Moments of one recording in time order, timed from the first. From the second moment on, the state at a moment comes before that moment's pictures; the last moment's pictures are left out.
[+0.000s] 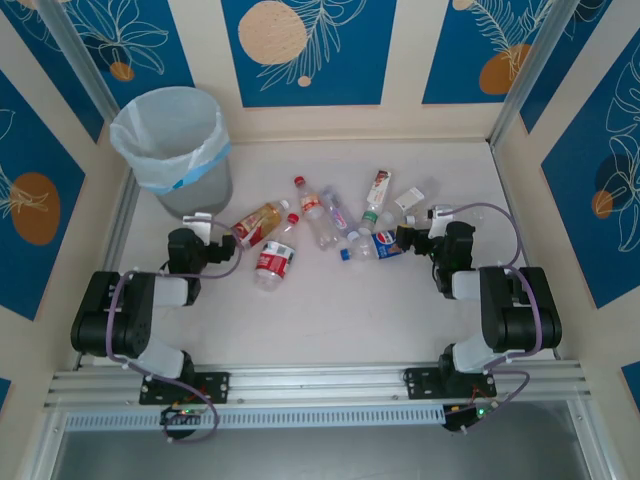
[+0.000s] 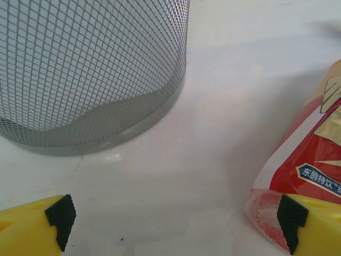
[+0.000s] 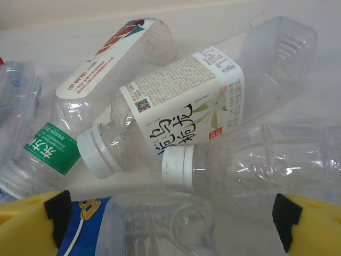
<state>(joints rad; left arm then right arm) -0.06 1.53 0.39 0.70 0.02 0.06 -0.02 1.51 0.39 0.69 -0.23 0.08</state>
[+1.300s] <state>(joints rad) -0.07 1.12 0.38 0.50 -0.04 0.03 -0.01 1.14 0.37 0.56 -0.21 0.13</state>
